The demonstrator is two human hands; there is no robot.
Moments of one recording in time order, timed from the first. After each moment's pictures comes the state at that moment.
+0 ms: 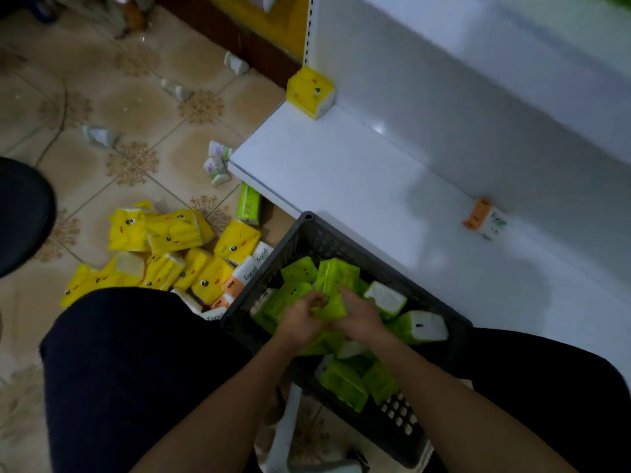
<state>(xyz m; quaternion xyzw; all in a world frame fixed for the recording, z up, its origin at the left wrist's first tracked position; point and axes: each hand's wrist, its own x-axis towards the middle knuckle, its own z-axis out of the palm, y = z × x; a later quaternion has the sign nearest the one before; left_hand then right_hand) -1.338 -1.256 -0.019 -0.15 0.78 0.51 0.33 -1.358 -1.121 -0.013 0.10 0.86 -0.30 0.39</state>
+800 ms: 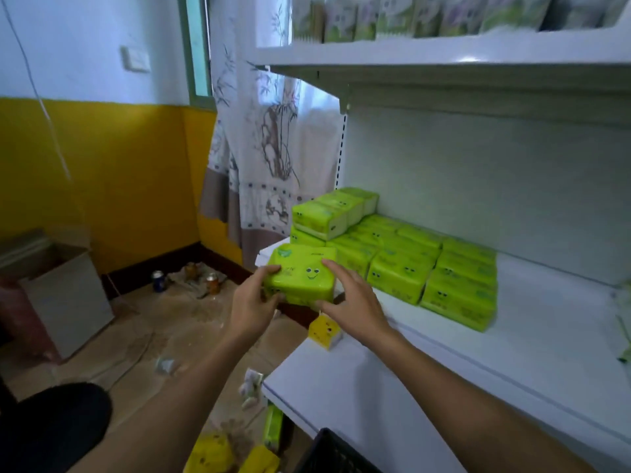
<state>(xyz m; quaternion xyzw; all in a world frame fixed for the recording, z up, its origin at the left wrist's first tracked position) -1.436 -1.388 0.333 0.00 0.86 0.43 -0.27 -1.462 -1.204 0.352 -0.20 0.90 -0.37 -0.10</state>
